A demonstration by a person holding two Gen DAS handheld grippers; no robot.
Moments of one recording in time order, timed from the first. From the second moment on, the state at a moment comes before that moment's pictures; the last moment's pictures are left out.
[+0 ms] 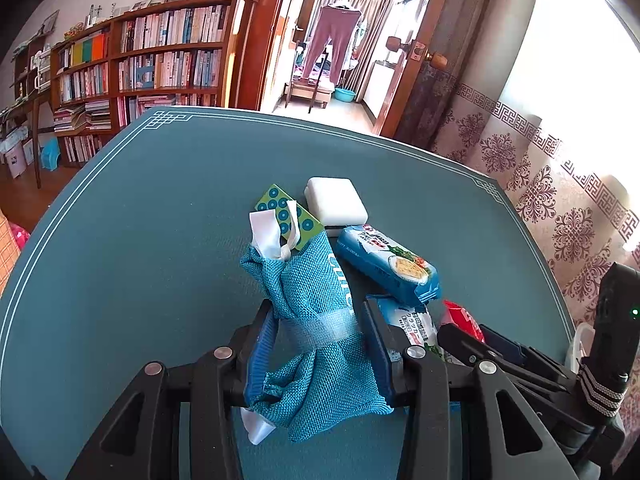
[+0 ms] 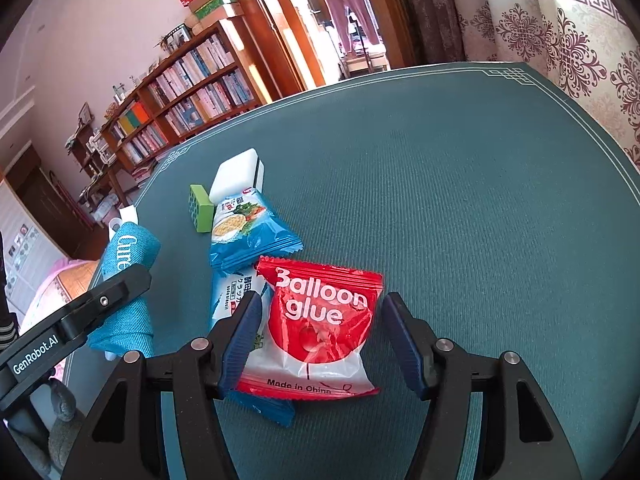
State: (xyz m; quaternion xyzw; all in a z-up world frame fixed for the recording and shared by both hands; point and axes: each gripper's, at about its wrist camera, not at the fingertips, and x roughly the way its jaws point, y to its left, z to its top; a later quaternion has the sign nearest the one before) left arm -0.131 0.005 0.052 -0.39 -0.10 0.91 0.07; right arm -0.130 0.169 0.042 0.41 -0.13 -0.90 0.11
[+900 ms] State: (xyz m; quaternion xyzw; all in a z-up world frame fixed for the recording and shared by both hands) left arm -0.114 0.041 0.055 -0.39 -0.06 0.91 0.13; right arm -0.055 0.203 0.075 0.35 -0.08 -0.93 0.06
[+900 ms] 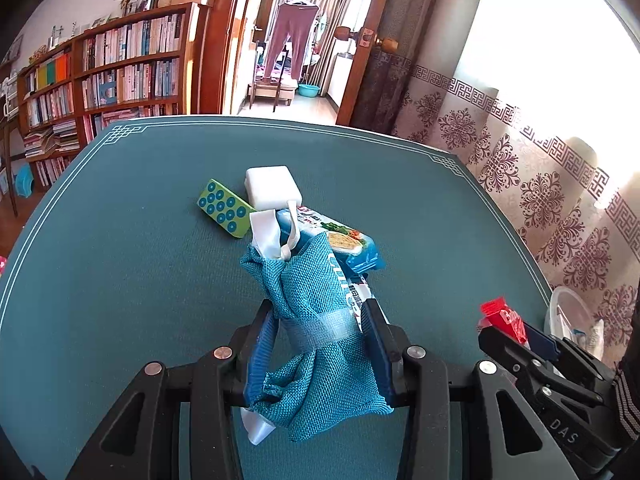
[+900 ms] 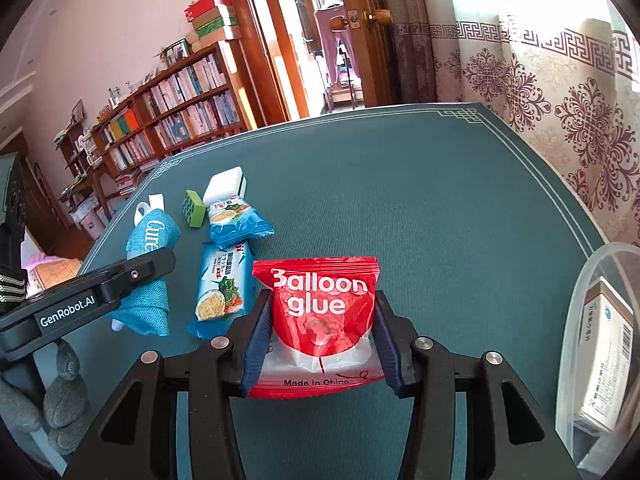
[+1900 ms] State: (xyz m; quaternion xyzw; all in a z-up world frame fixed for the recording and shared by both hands) left arm -0.089 0.086 0.046 -0.40 -0.03 0.90 0.19; right arm -0.032 0.398 0.096 0.34 -0.11 -0.92 -0.15
